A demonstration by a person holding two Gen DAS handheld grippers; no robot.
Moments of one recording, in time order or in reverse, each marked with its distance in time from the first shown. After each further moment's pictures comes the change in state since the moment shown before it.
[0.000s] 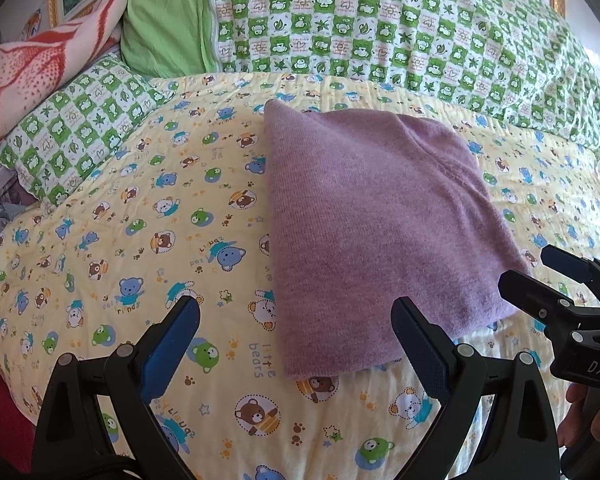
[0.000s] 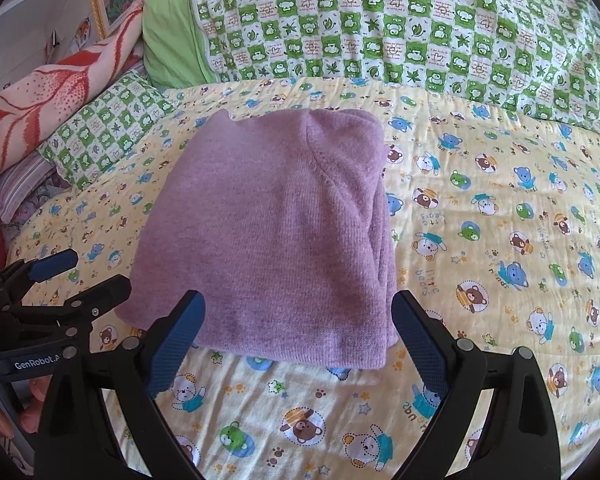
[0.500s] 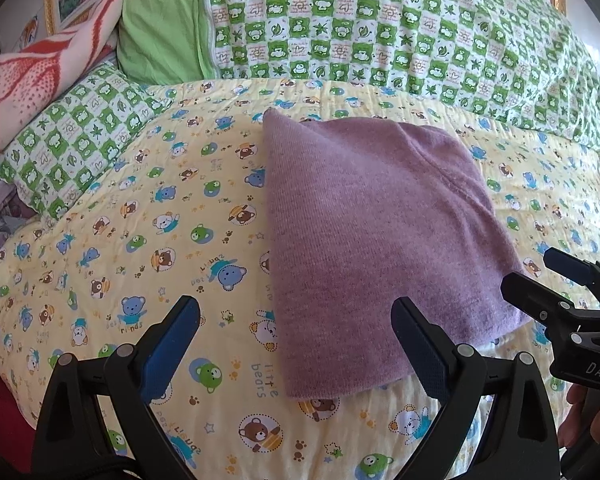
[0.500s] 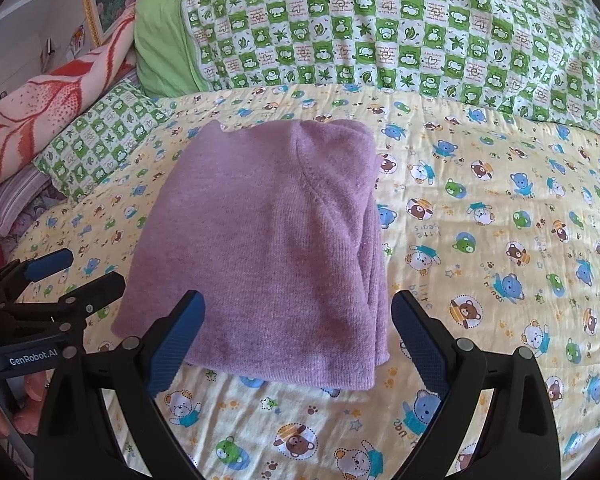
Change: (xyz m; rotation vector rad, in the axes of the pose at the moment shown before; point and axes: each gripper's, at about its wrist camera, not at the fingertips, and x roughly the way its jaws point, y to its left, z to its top) left arm 0.002 -0.002 0.016 0.015 0.000 0.015; right arm 0.004 -0.008 0.011 0.019 -0.001 -0.005
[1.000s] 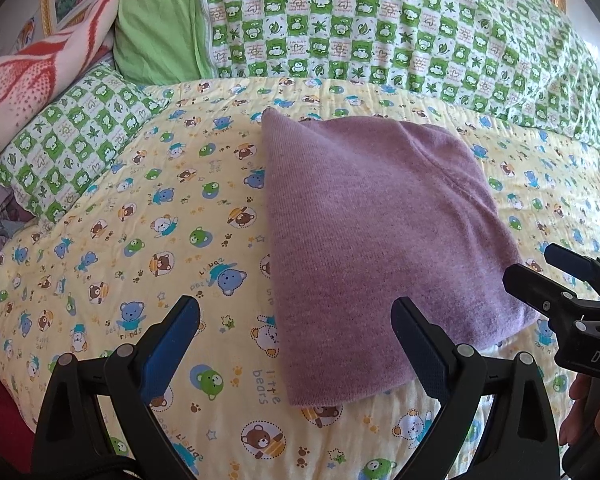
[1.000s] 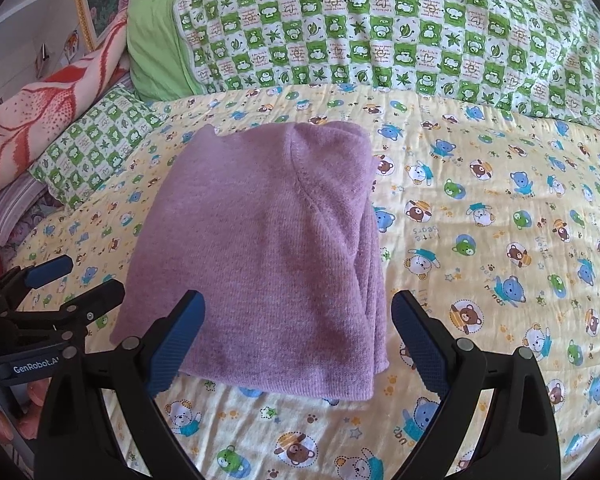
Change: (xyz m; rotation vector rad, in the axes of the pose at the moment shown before) left arm 0.006 0.001 0.006 0.008 0.008 -0.002; right arm 0.005 -0.005 0.007 0.019 0.005 0.003
